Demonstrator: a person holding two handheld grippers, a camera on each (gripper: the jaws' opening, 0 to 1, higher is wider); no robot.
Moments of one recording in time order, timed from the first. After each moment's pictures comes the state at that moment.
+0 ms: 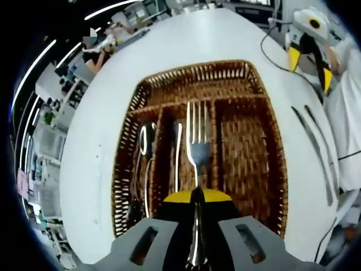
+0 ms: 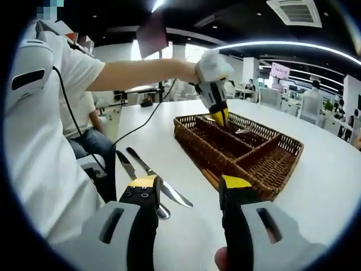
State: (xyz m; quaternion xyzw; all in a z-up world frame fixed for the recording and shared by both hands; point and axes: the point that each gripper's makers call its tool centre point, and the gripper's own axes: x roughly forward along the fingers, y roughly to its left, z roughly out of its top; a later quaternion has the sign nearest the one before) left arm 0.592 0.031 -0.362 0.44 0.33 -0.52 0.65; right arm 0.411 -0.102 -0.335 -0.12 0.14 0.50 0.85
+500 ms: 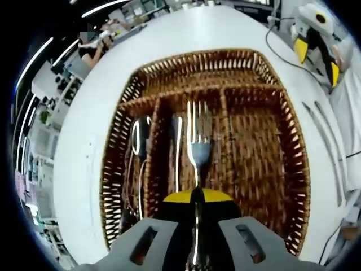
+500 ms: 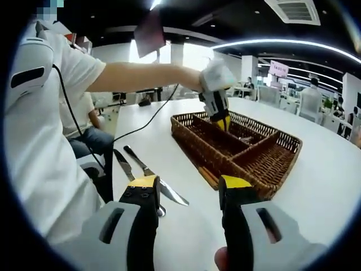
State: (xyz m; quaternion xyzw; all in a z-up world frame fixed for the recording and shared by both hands) left arm 0.611 0.026 -0.391 0.44 0.34 -0.53 0.64; right arm 0.416 -0.105 -0.339 -0.12 0.15 0.50 0.85
